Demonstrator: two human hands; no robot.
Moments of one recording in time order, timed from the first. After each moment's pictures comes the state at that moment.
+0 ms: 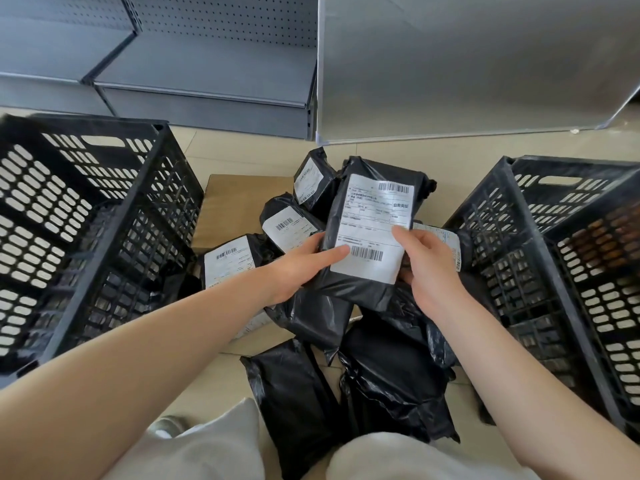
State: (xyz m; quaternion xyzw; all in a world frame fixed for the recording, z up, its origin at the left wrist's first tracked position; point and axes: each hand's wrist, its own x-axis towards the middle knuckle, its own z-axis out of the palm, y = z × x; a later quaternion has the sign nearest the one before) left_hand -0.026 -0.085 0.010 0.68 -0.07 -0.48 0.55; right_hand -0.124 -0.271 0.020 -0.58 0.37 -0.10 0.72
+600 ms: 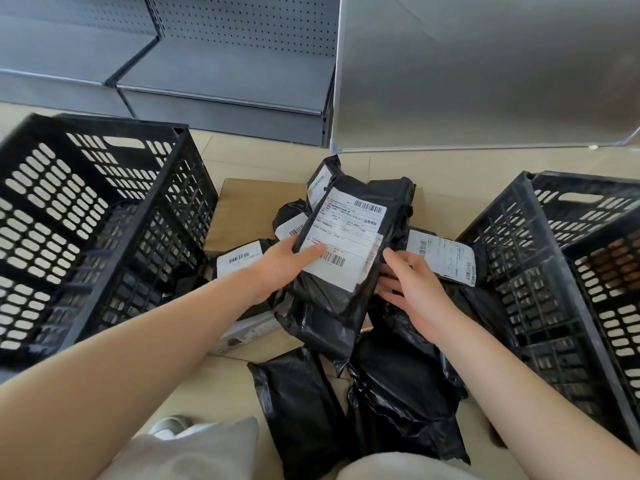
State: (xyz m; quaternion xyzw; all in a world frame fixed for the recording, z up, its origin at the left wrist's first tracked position) left_hand -0.006 -0.048 0.021 0.75 -0.05 -0.37 0.54; right_hand -0.119 -0.250 0.007 -0.62 0.35 0.03 0.70
